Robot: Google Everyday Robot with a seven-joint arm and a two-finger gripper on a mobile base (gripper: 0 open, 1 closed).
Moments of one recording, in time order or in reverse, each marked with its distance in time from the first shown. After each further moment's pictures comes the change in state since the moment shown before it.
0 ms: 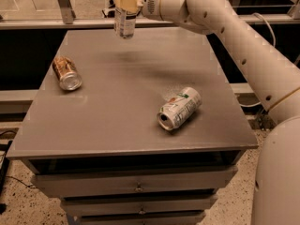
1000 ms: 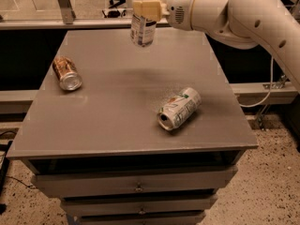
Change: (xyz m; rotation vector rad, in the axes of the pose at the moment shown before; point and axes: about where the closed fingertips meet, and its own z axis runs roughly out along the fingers) arm -0.008 0.054 -0.108 -0.012 -0.017 -0.108
